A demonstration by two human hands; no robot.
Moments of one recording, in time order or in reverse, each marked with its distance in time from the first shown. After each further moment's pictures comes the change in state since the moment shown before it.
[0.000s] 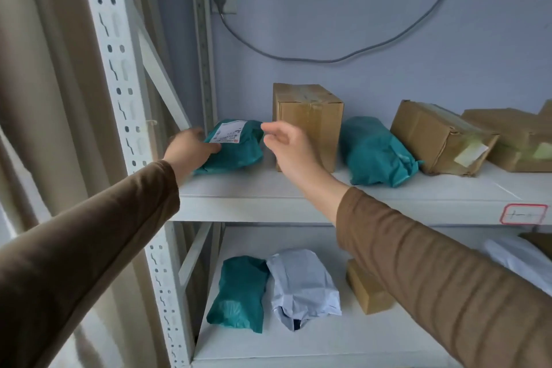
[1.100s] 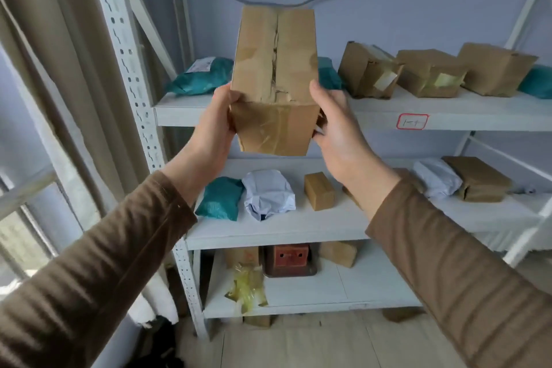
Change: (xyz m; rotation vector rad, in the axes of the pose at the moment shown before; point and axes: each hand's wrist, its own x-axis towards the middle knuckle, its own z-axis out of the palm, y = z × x) left_hand -0.305 0.078 0.003 -1.053 -0.311 0.070; right_hand -0.248 -0.069 -0.146 0.517 0.130 0.298
